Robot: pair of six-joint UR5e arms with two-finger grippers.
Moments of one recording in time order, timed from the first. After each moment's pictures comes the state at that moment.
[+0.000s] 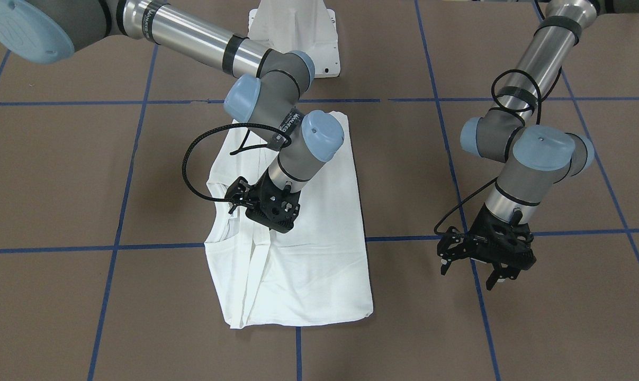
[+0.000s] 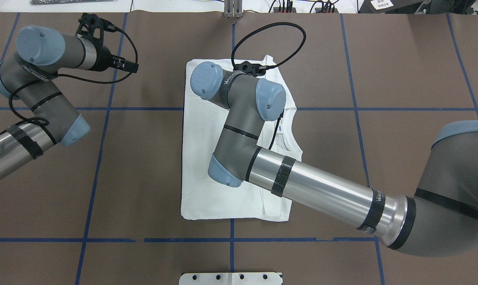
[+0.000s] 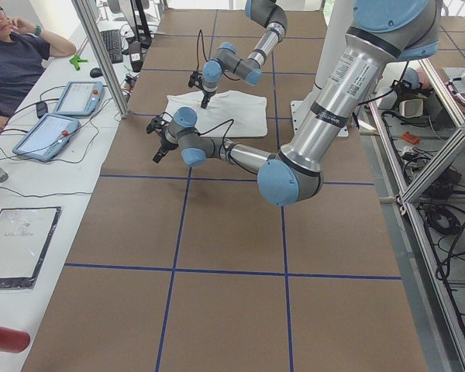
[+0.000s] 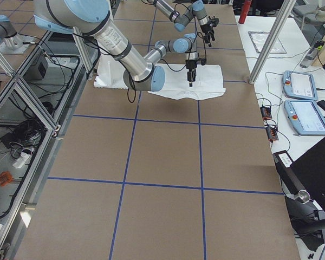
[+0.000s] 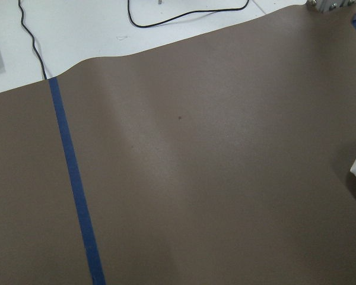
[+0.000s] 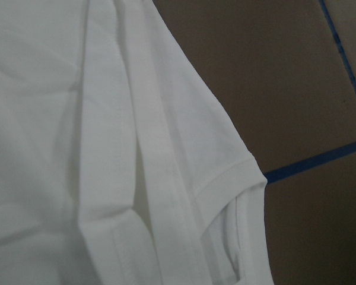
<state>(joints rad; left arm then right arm) -0.90 -2.12 -1.21 -2.46 -1.82 -0.68 0.55 -0.51 1.10 -1.89 1.57 1.32</state>
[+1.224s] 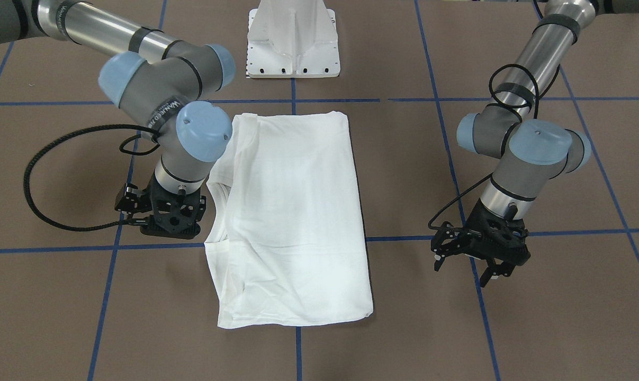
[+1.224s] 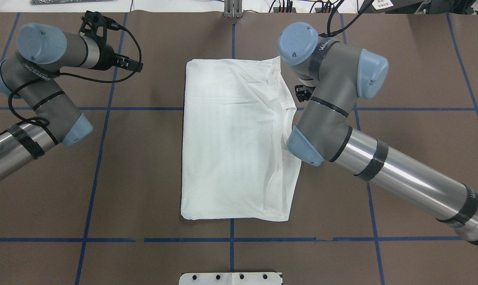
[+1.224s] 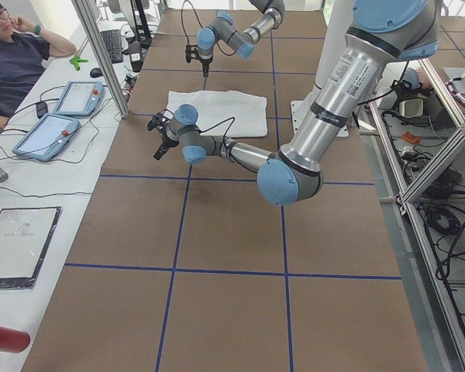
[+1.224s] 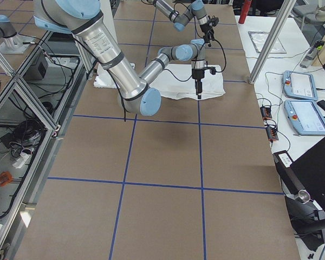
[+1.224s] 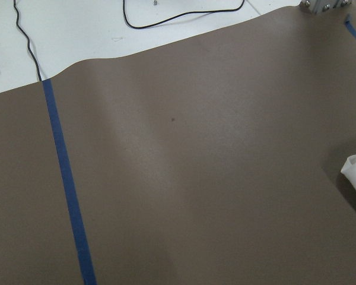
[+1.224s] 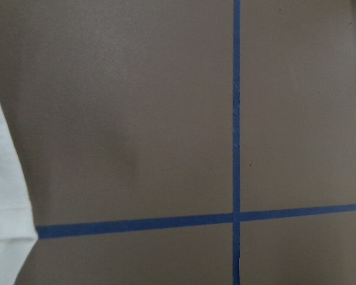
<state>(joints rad) -0.89 -2.12 -1.26 -2.44 -1.84 -0.68 0.72 -0.84 1.58 -1.99 1.67 0.89</state>
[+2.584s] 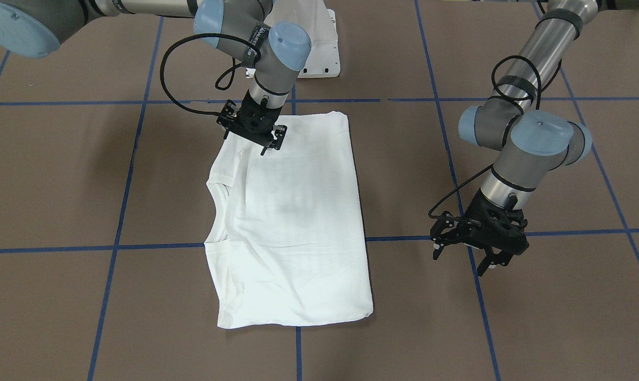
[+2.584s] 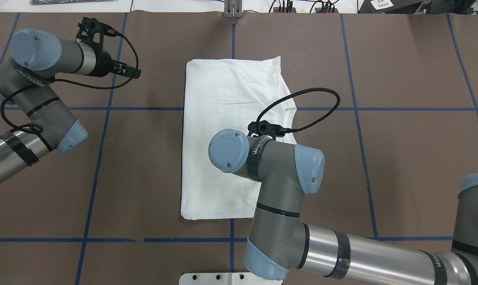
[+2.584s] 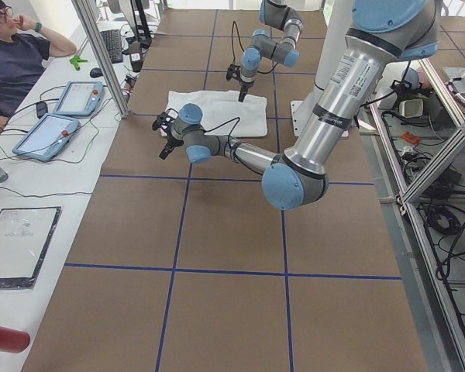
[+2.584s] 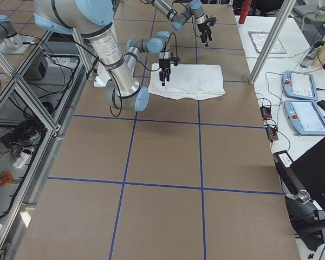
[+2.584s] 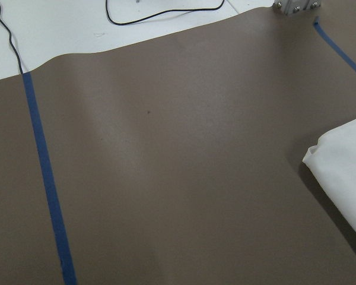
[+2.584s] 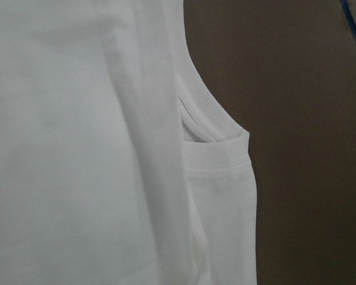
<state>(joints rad) -0.88 -2.07 -1.30 -2.43 -1.85 -0.69 0.36 -0.78 1.63 -2.07 1.62 1.54</state>
